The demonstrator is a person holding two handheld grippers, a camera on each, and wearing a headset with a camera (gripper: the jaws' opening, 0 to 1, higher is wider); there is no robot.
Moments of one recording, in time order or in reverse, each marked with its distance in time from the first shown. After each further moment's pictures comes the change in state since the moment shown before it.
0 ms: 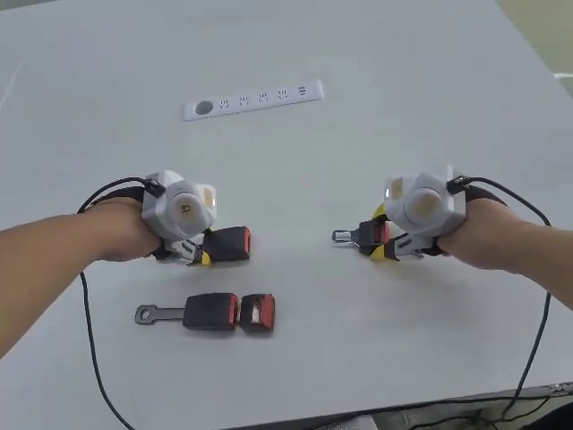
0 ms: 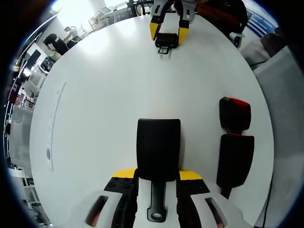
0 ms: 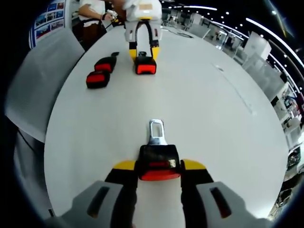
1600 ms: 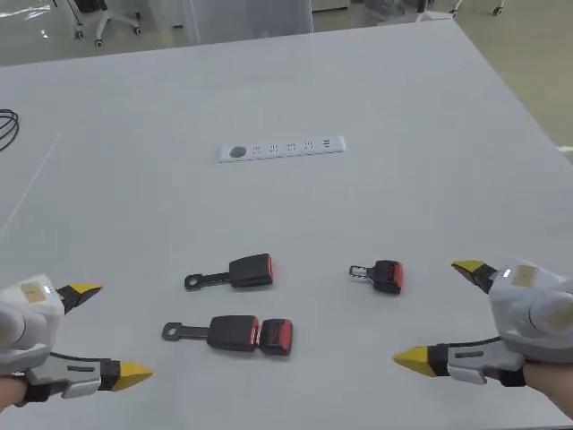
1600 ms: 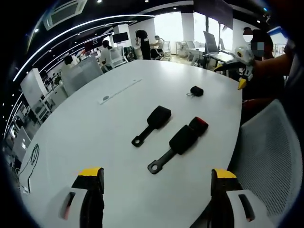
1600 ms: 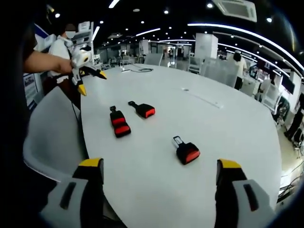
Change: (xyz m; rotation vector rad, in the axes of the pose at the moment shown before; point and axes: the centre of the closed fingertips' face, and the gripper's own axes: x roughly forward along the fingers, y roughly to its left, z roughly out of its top) left arm -0.149 -0.123 -0.076 -0.661 -0.389 0.332; right arm -0.114 0.083 0.032 0.412 -0.307 -0.203
